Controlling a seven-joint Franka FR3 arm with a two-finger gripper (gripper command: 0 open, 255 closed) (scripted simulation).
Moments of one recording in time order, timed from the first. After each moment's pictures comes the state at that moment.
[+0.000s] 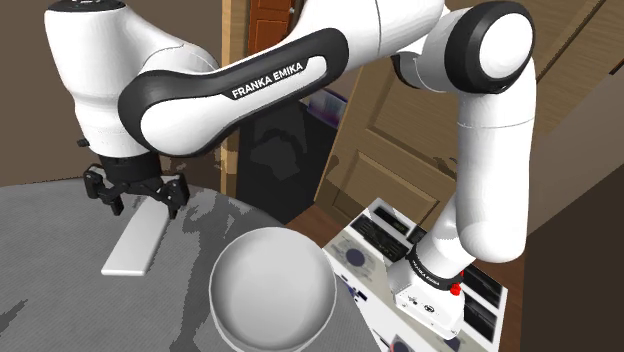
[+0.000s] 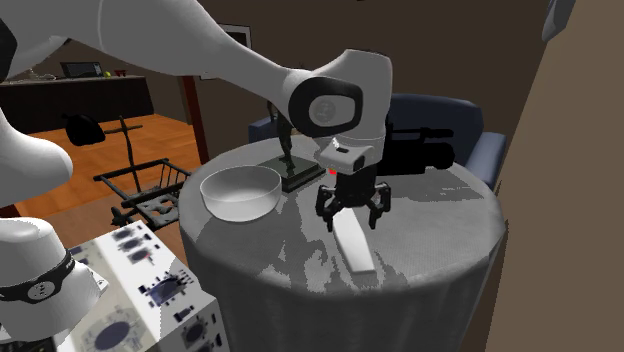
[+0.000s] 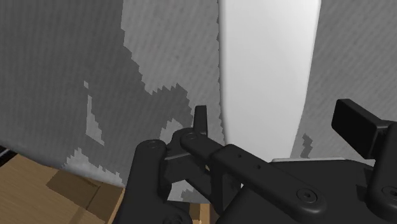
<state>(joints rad) 0.21 0.55 0.68 -1.64 -0.37 2.04 1.74</state>
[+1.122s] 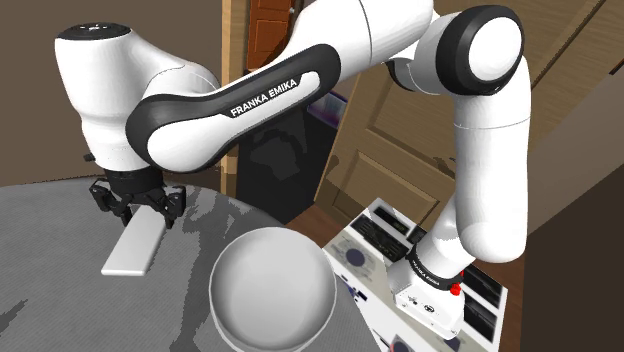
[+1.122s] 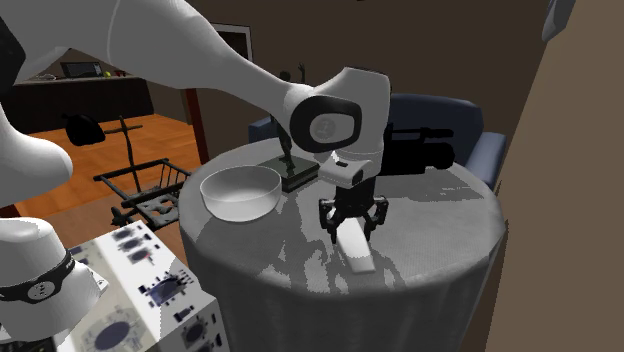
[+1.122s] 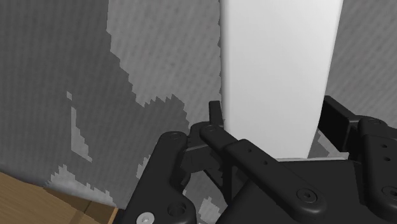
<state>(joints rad) 0.22 0.58 0.67 -1.66 -0.39 2.09 1.76</state>
